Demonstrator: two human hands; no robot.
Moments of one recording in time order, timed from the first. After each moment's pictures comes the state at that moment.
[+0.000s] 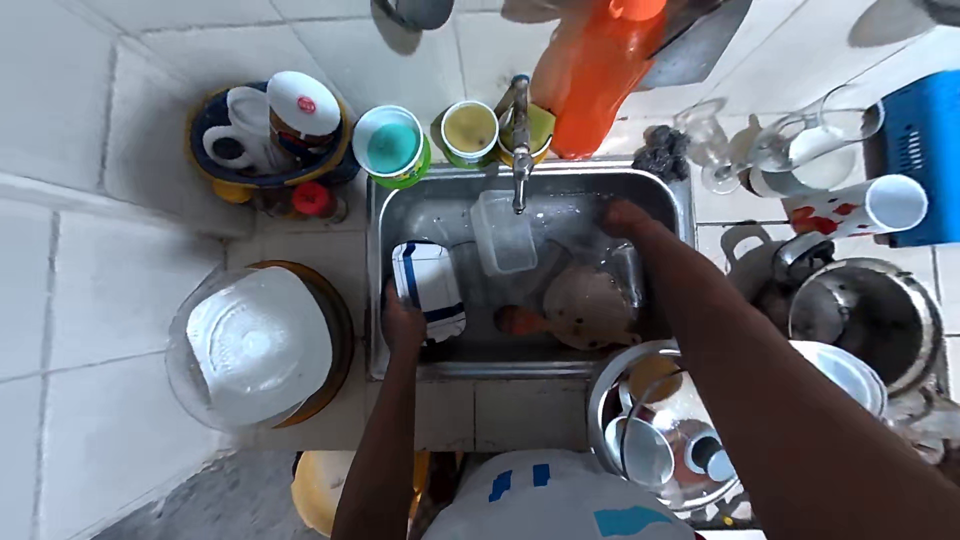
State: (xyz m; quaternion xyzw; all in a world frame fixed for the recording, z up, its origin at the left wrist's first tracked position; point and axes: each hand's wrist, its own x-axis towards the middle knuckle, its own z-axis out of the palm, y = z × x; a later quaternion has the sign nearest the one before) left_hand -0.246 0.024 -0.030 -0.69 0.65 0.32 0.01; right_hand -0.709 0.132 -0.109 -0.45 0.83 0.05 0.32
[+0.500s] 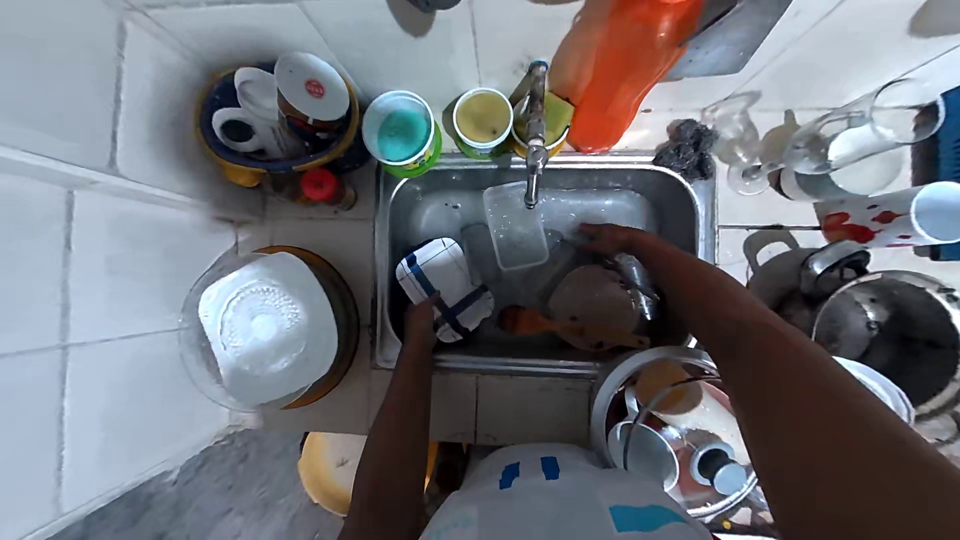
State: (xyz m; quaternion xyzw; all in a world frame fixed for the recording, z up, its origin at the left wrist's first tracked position) left_hand -0.241 0.040 -0.088 -0.74 0.33 0.57 -0.13; right_hand -0.660 0.129 -0.111 -0.46 0.72 0.02 0.51
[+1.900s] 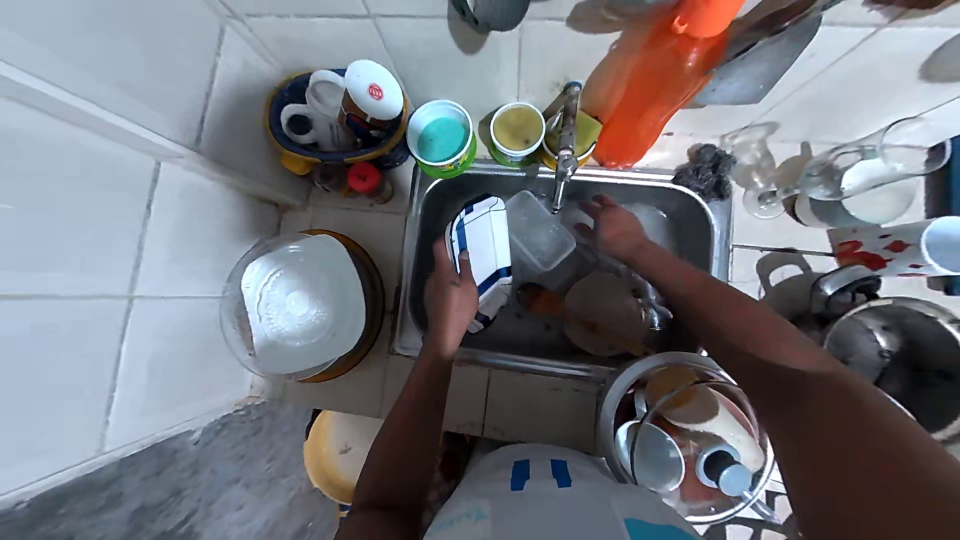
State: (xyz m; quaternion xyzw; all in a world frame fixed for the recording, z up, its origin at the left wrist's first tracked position) left_hand -0.297 0.047 0.068 -0.65 0.66 0.38 -0.09; right_hand -0.603 0.096 -0.025 -0.55 0.80 -0.03 0.26
